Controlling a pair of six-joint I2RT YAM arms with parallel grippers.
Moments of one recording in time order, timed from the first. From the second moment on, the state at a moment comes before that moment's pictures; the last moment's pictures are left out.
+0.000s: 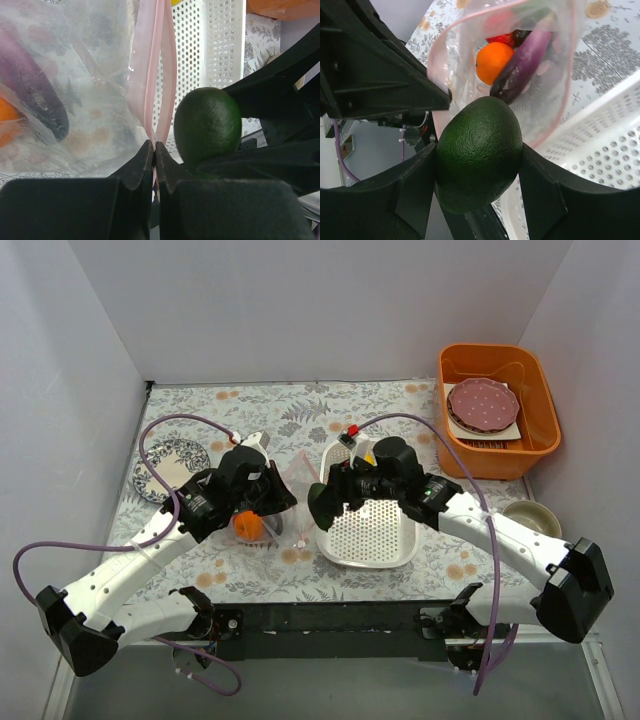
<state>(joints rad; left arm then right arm) -0.75 1.05 1.06 -0.69 -0.04 -0.82 0.78 1.23 0.94 -0.16 -0.45 0.50</state>
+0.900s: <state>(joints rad) -0.75 1.00 1.03 -0.69 -0.04 -0.84 0.86 1.52 1.21 -0.17 -0.27 0.45</state>
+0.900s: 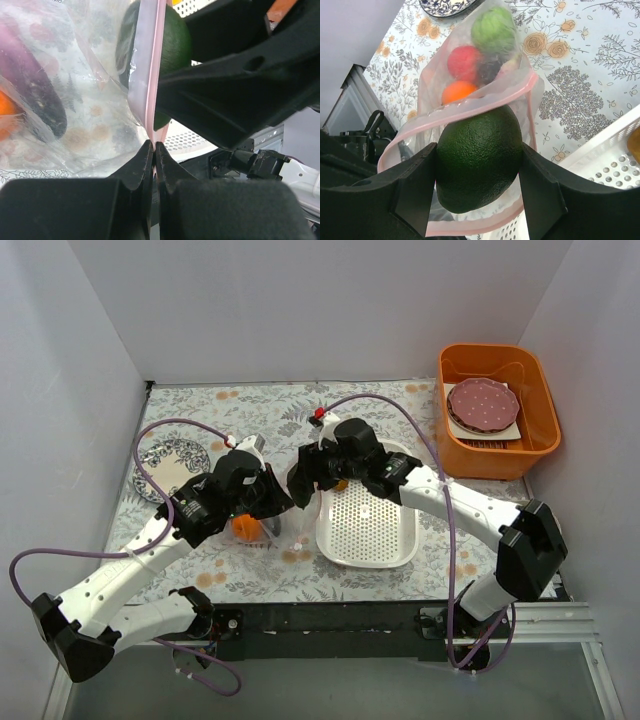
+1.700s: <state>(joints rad) -0.75 1.01 1.11 -0.71 -0.07 -0.83 0.85 1.40 1.23 -0.28 -0.11 0.42</state>
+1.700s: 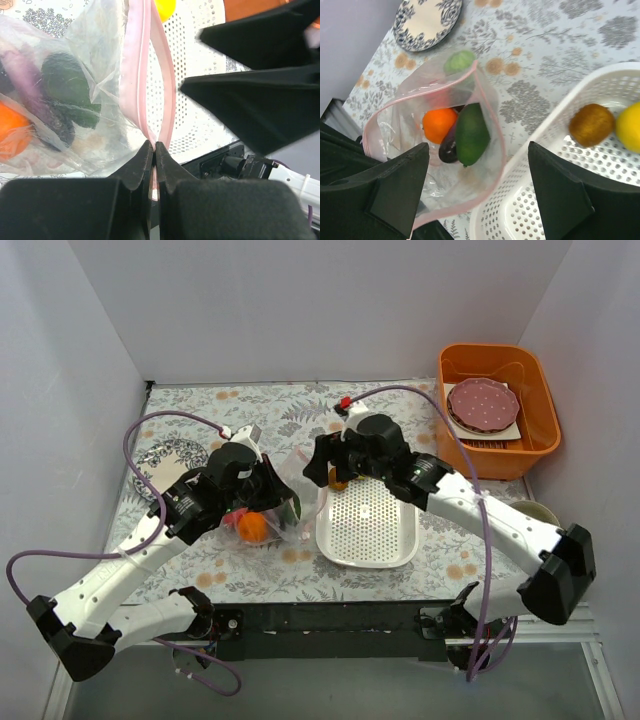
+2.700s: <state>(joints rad) -0.75 0.99 1.13 -0.73 -0.12 -0.84 0.58 1.69 1.22 -0.39 -0.20 0.42</state>
